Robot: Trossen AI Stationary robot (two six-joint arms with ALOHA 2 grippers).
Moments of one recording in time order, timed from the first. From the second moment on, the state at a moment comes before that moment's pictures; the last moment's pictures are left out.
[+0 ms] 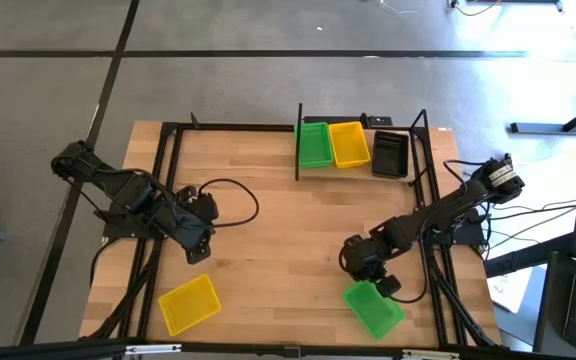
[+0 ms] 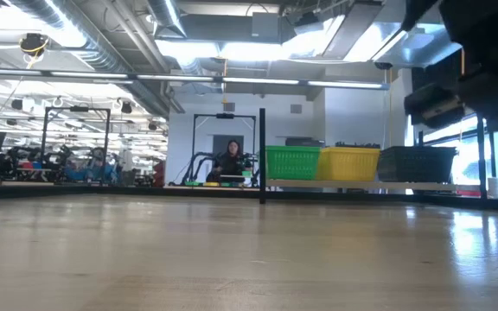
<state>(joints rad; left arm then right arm) -0.50 1.23 1.40 -1.24 -0.31 -0.84 0.46 1.51 0.89 -0.63 -0.27 -0.02</state>
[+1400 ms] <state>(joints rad) -0.50 1.23 1.40 -1.24 -0.42 -0.72 0.20 1.51 1.44 -1.23 0.08 0.00</state>
